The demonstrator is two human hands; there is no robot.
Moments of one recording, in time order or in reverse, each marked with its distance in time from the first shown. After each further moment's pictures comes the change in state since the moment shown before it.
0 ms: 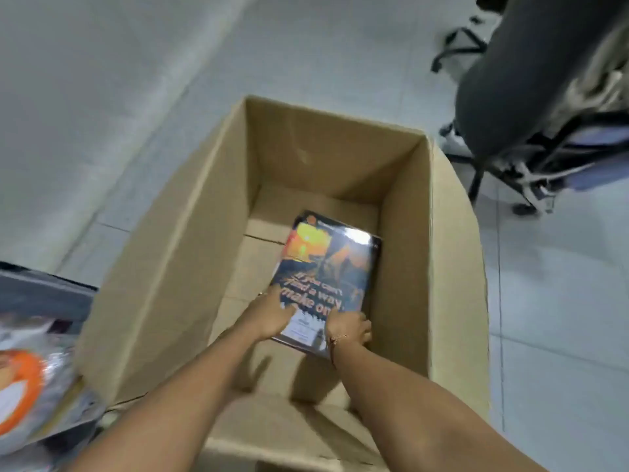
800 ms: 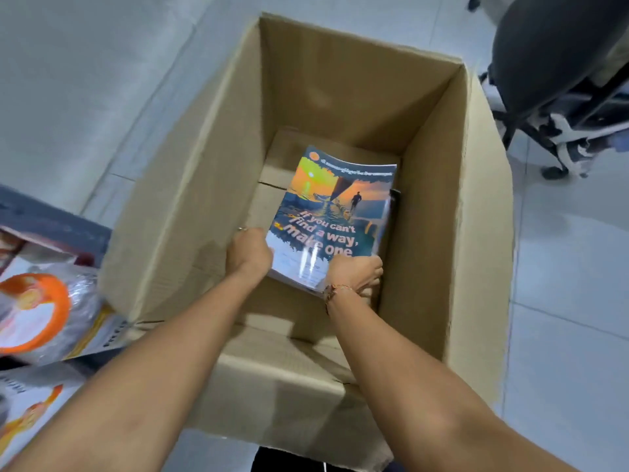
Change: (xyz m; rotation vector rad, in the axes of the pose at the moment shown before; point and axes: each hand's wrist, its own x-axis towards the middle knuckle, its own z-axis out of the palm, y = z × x) left_hand -0.026 -0.012 -0.030 0.209 0.413 -0.242; right_hand -0.037 -0.019 0.004 0.340 0.183 0.048
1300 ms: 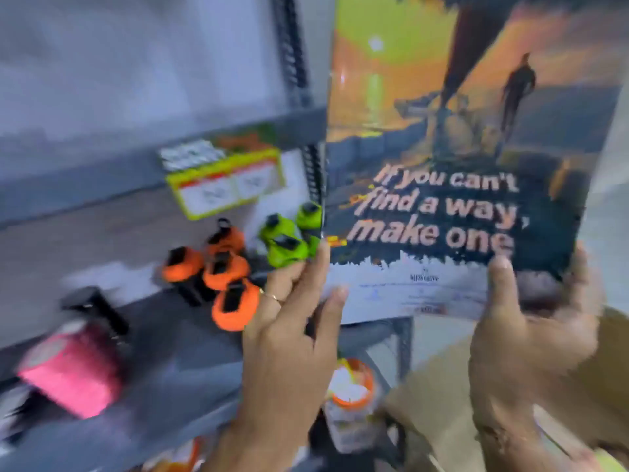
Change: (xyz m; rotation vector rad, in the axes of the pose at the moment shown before) left_hand -0.297 -0.120 -0.302 -0.240 1.483 0.234; right_hand -0.358 -0.113 -0.120 0.948 -0.606 -1.170
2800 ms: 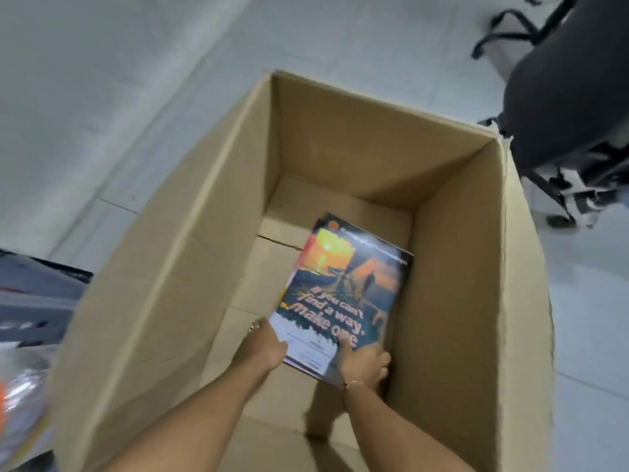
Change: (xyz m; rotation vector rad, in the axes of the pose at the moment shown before) left_hand -0.354 -0.007 0.387 0.333 -1.906 -0.448; right_hand -0.025 0.363 -0.312 -1.143 0.290 1.371
